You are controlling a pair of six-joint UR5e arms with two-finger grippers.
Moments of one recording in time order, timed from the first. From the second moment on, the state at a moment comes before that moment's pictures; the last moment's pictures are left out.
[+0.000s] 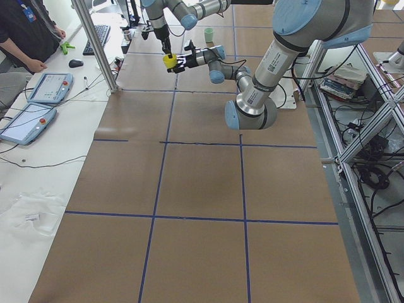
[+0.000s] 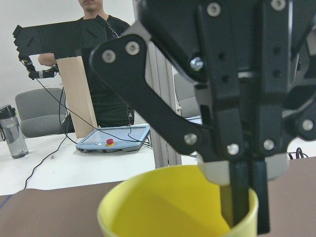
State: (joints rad) left arm -0.37 -2.44 -1.30 -2.16 -0.60 -1.01; right arm 0.86 -0.38 1.15 -1.91 2.30 0.76
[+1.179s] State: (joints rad) left arm -0.37 -2.43 -1.29 -2.16 -0.60 -1.01; right arm 1.02 -0.31 1.16 -1.91 2.40 0.77
